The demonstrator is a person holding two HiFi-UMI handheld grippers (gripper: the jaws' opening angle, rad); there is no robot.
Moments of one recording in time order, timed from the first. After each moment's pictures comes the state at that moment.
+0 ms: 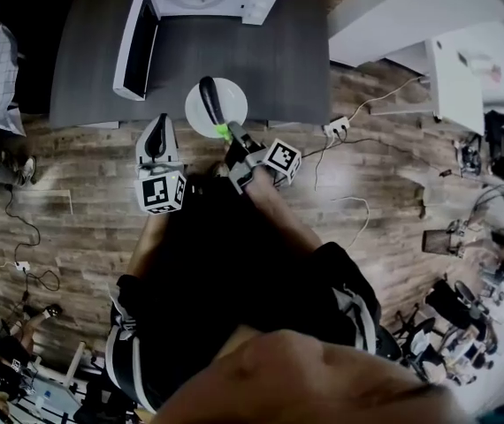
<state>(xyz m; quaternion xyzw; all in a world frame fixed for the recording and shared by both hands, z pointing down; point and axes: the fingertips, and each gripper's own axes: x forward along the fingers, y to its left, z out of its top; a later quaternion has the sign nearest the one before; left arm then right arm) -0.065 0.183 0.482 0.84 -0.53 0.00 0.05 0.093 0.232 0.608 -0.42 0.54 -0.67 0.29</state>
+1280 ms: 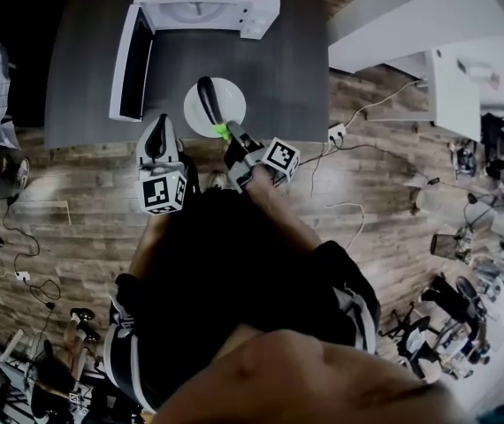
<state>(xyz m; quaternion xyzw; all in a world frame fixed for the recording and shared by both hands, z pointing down) -0.056 0.106 0.493 0.84 -0.53 -0.01 0.07 0.101 0.155 0.617 -0.43 0.54 -0.66 0.28</state>
